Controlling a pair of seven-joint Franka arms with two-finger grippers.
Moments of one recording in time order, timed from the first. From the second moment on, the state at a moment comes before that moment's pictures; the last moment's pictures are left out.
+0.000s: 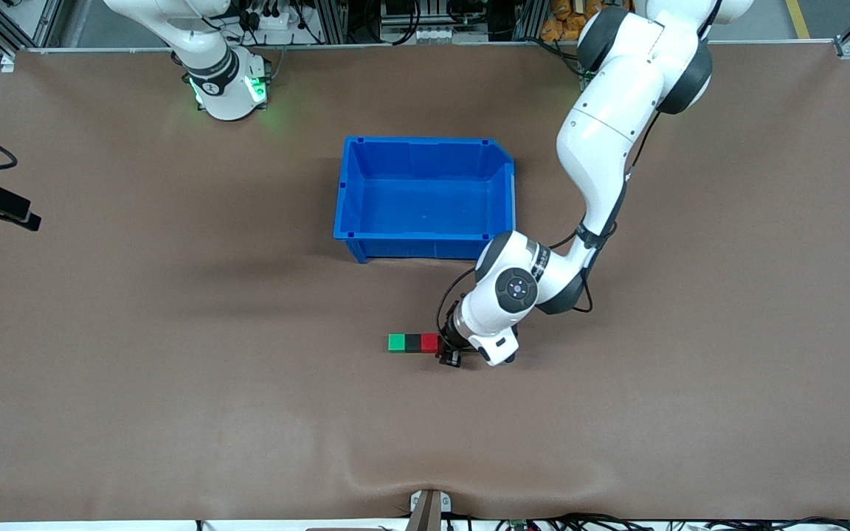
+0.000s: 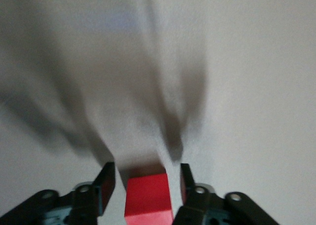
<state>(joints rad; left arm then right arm) -0.52 1.08 -0.12 -1.10 -0.18 2.38 -1.84 -0.02 0.12 -0.10 -1.41 0.04 1.48 -0.06</state>
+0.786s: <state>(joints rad) -0.44 0.83 -0.07 -1.07 -0.15 2.07 -1.48 -0.05 0.07 -0.08 -1.40 0.04 1.41 -0.05</state>
